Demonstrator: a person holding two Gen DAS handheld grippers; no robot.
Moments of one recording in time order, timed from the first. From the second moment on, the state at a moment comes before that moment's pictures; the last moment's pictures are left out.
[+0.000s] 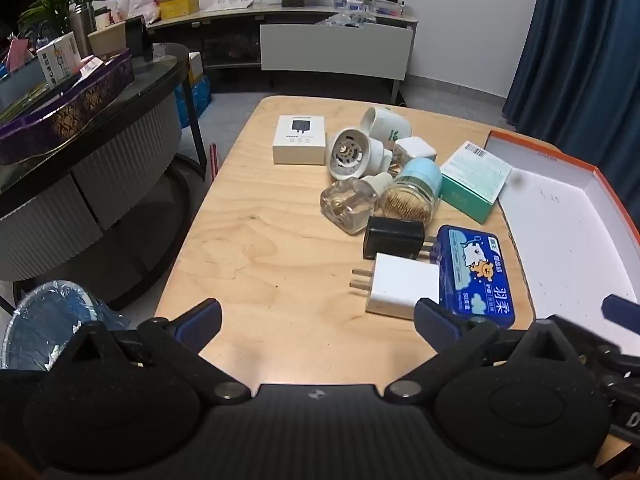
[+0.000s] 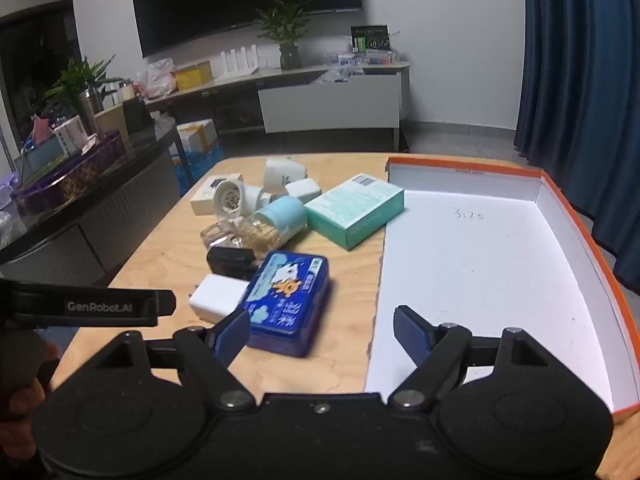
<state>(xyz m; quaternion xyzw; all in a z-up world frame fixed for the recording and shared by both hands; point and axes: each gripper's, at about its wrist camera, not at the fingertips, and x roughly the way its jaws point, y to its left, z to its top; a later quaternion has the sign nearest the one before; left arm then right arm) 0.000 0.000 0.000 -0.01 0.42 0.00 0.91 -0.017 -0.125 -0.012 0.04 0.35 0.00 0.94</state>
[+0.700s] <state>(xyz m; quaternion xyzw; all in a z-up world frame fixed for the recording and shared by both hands) 0.006 0.024 -0.008 -0.02 0.42 0.00 0.91 -0.008 -0.104 -0.026 0.07 0.38 0.00 0.92</state>
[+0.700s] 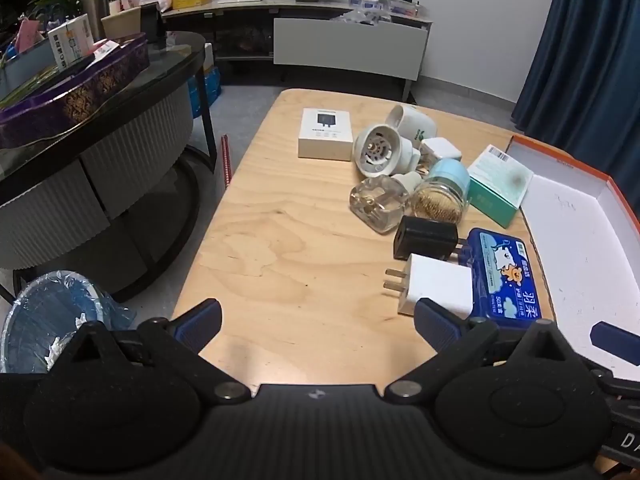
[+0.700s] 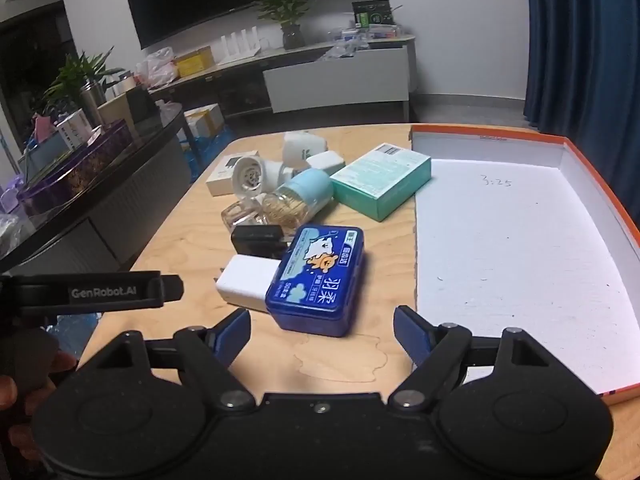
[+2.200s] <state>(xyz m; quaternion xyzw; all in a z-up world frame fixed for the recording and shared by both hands) 0.021 0.021 -0.020 -0.01 0.43 -0.01 0.90 0.023 -0.094 -0.033 0.07 0.41 0.01 0.91</state>
